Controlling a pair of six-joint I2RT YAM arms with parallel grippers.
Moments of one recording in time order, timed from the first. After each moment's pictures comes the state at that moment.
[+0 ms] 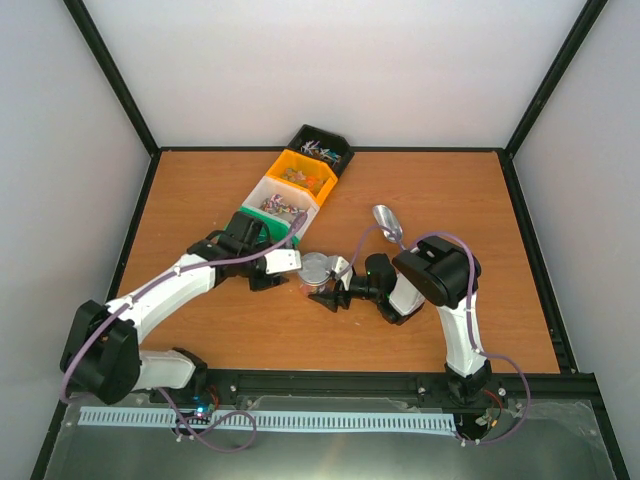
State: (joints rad) left arm -0.49 1.30 0.83 -0.52 0.31 0.85; right arm 0.66 2.11 0.53 1.25 -0.67 -0.18
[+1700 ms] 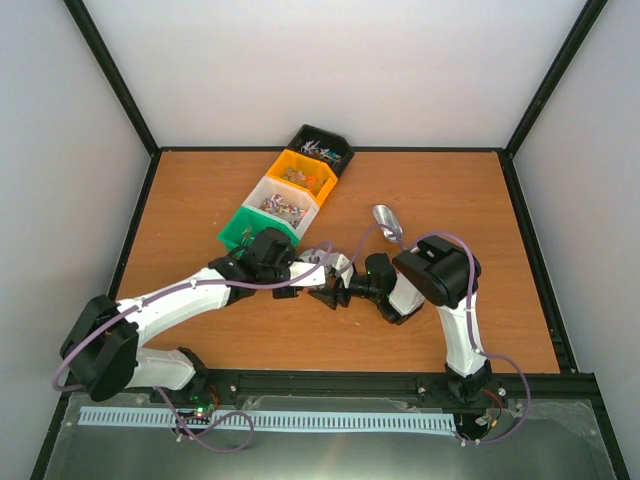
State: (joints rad) left arm -0.73 1.30 0.76 -0.29 0.16 0.79; right arm 0.66 2.11 0.54 1.25 -0.63 -0.15
